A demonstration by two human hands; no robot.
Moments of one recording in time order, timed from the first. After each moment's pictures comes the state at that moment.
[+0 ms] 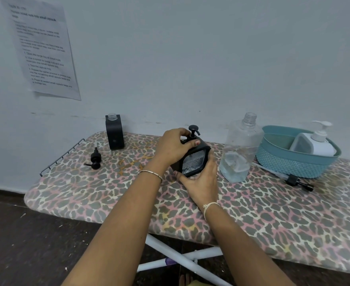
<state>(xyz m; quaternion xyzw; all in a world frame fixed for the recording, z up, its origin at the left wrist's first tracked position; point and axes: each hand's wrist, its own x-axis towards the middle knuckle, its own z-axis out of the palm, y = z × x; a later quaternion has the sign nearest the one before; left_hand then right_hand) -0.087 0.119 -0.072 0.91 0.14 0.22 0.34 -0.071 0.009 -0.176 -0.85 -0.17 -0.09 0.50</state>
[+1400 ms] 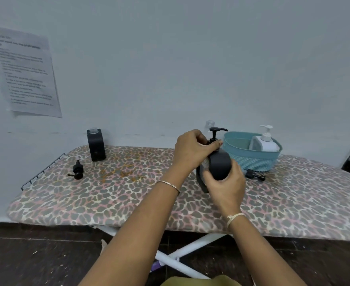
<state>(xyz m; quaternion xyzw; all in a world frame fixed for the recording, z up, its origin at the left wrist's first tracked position) -0.114 -0.011 -0.028 0.86 0.08 0.28 0.43 -0.115 -0.118 -0.113 -0.78 -0.11 -0.28 0.56</state>
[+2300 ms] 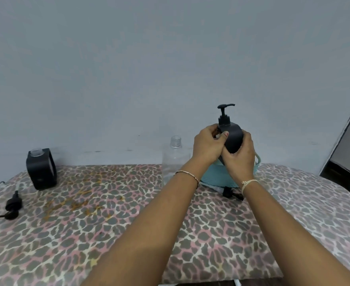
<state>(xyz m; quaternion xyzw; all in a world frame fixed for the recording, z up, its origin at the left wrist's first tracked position) 0.033 -0.098 -0.015 0.80 0.00 0.21 0.57 0.064 -0.190 -0.068 -0.74 -0.14 -0.30 0.59</state>
